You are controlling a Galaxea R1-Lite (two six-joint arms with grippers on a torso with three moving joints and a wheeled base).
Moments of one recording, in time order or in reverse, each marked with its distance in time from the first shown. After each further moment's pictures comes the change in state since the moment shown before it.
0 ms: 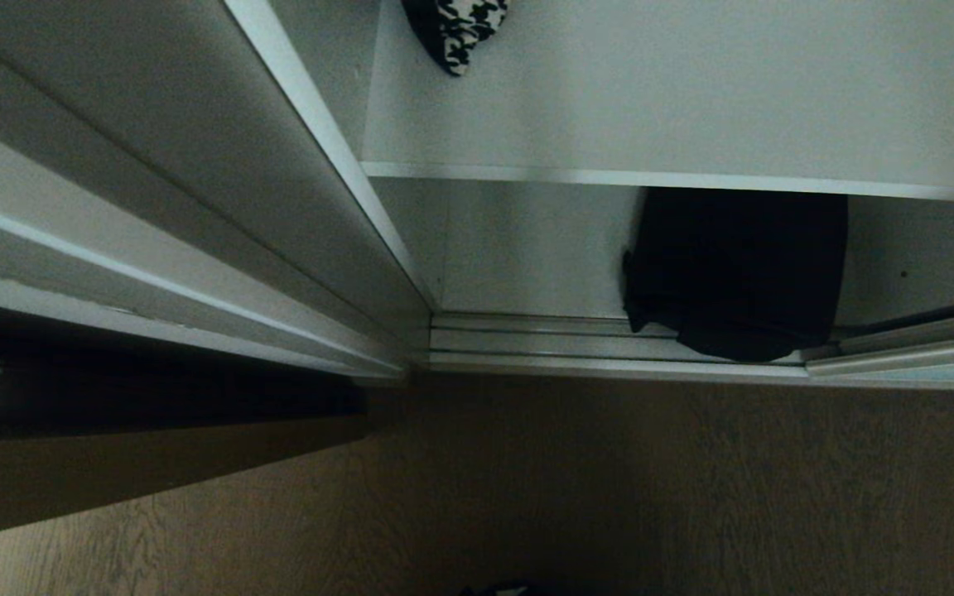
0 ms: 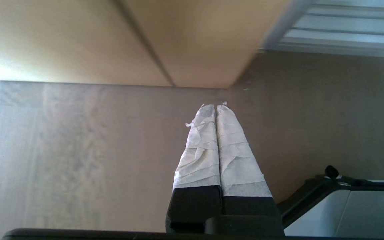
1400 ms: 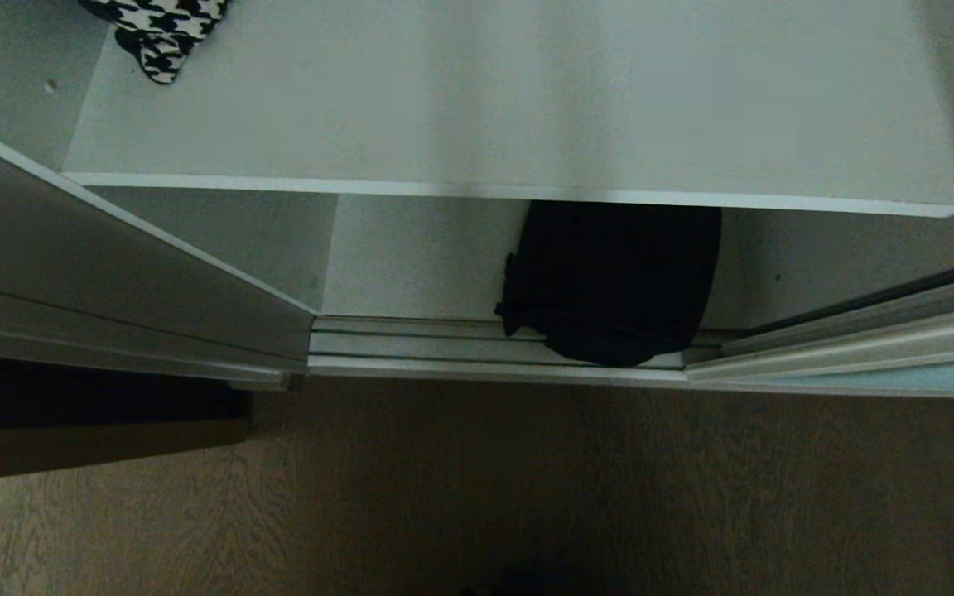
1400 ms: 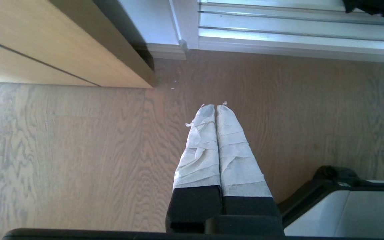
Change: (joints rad) left arm 0.001 0.000 0.000 0.000 0.000 -0.003; right arm 0.000 0.001 0.000 -0.001 0.000 0.000
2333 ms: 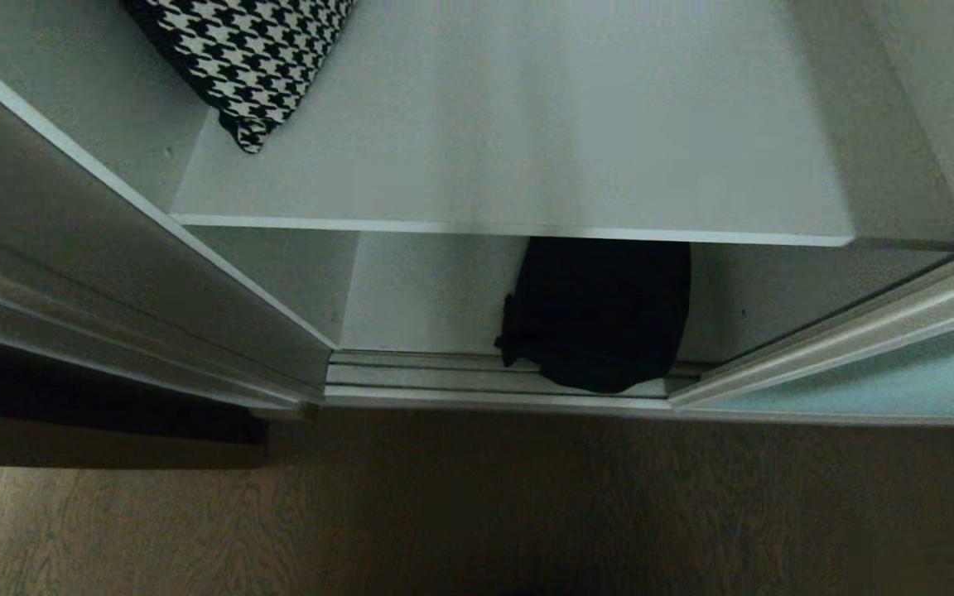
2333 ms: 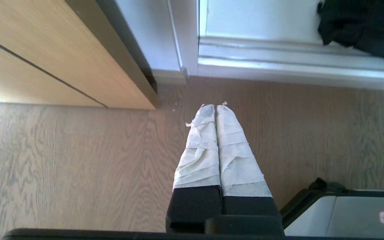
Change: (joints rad) left arm -0.001 0.000 0.000 0.000 0.000 -0.004; right arm 0.000 0.000 0.000 0.000 0.000 0.000
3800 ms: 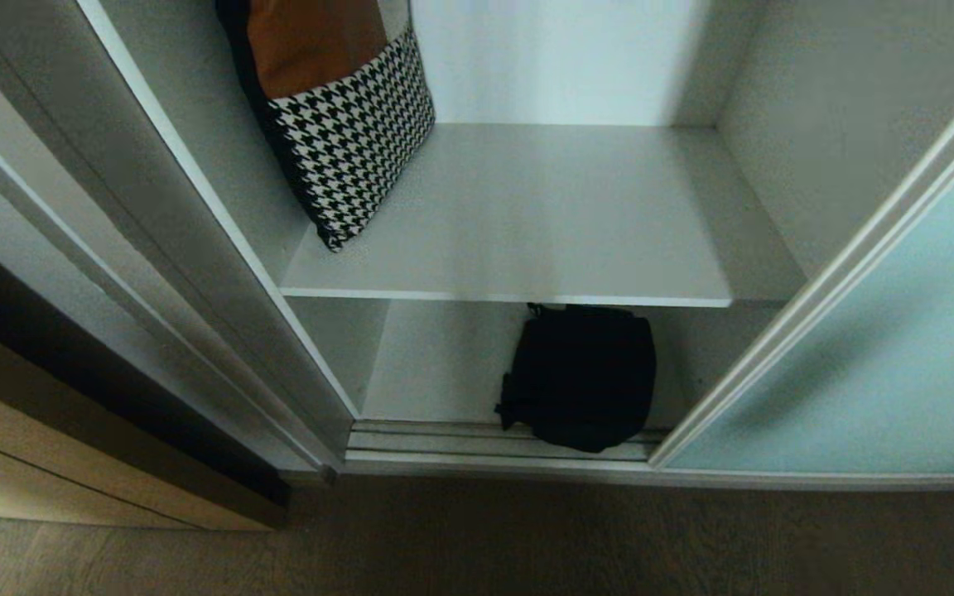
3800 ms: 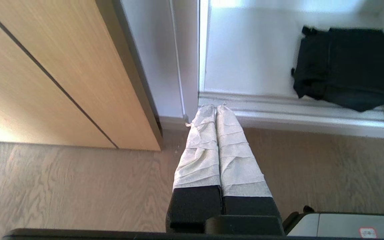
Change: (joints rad) left arm 0.000 0.000 0.000 0.000 -0.001 0.000; right arm 0.000 0.000 0.000 0.000 0.001 0.000
